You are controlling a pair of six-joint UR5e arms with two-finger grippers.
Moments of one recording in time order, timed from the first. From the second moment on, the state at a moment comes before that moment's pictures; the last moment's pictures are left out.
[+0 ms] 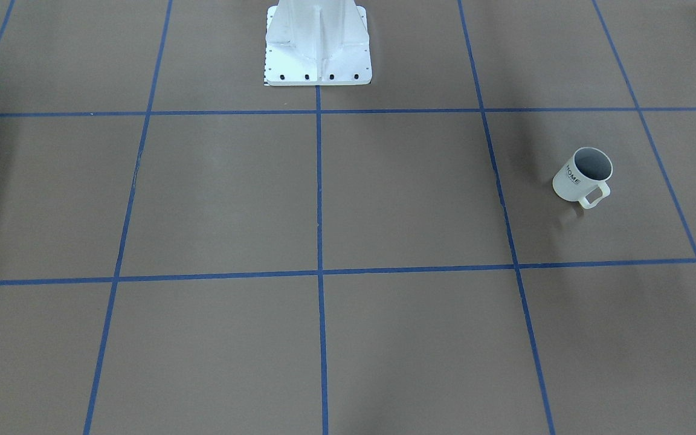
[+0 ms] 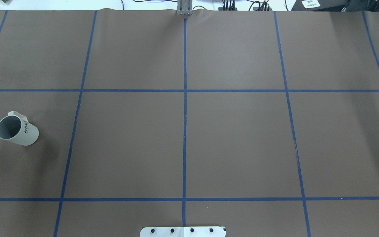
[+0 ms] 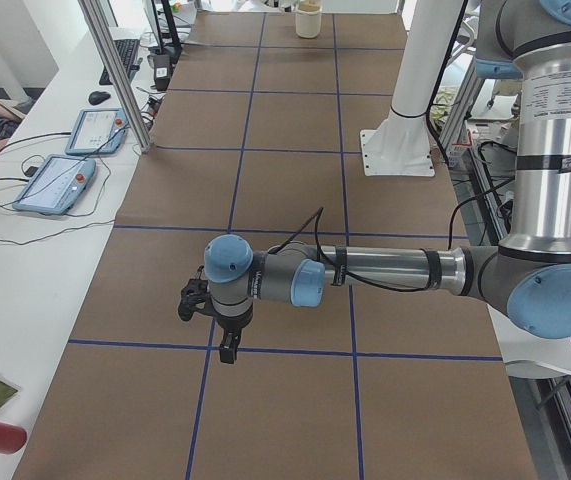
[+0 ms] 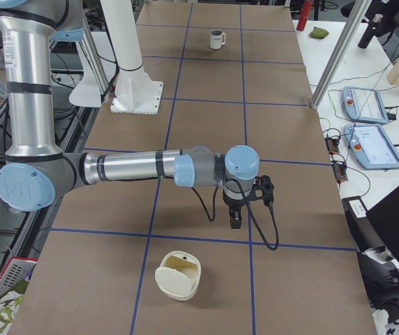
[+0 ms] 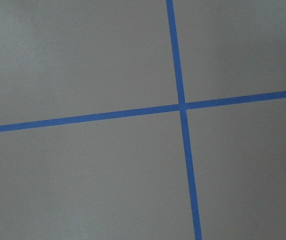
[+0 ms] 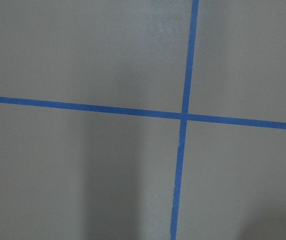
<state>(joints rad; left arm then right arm) -1.54 -1.54 -1.61 -1.69 -2.29 0.01 1.56 -1.57 1.69 -1.62 2.40 -0.02</state>
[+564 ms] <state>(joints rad) -1.54 -1.54 -1.60 -1.68 -2.28 0.01 1.56 -1.58 1.69 -1.62 2.40 0.04</state>
